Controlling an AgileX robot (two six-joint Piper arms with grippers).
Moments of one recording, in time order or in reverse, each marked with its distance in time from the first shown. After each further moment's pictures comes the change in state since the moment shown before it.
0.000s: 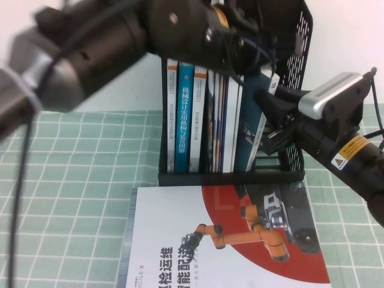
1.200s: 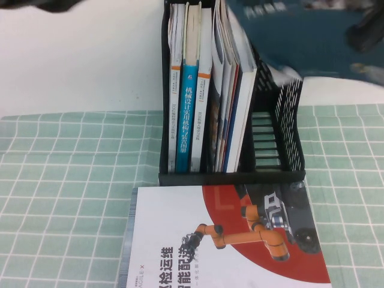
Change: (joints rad) right arm -0.002 -0.584 -0.258 -0.250 0.625 -0.260; left arm -0.032 -0.544 0.000 0.223 0.406 0.137
